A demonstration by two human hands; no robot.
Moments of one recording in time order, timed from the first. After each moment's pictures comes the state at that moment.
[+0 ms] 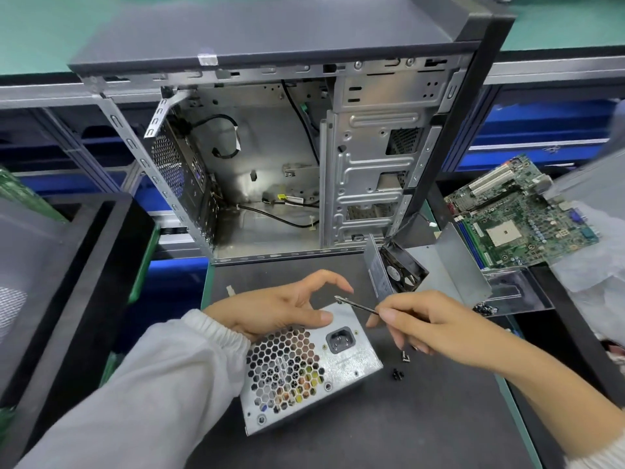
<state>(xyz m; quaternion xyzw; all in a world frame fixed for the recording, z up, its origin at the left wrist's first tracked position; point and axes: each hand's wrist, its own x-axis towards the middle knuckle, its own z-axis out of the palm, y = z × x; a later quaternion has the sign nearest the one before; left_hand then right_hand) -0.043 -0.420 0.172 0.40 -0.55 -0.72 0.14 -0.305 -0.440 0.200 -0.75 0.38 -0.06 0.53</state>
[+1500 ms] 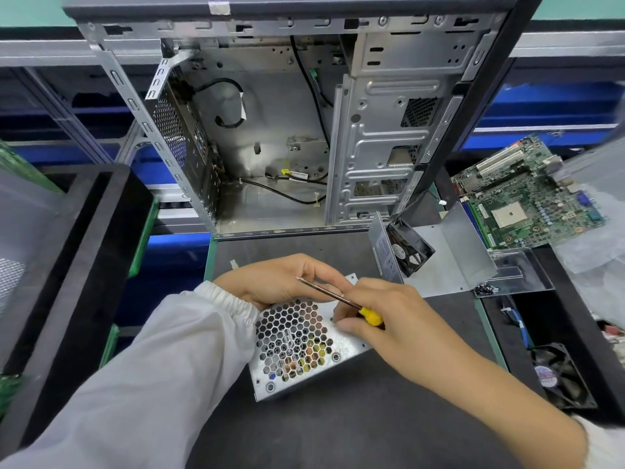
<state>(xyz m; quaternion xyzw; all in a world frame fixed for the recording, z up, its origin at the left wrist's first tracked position) -0.043 -0.424 0.167 0.39 -0.53 -0.74 0.17 -0.251 -0.395 0.209 -0.83 0.41 -0.10 0.36</state>
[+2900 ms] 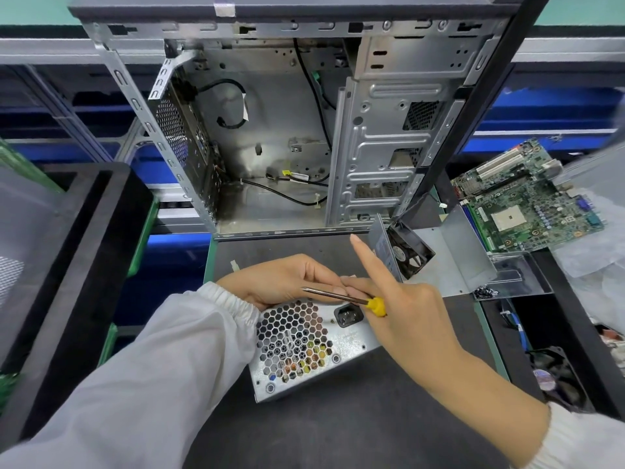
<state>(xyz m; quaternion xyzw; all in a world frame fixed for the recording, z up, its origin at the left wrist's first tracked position) -0.044 -0.424 0.162 0.40 -0.50 -0.75 0.18 -0.249 -0.401 0.187 -0.88 0.38 -0.27 0.09</state>
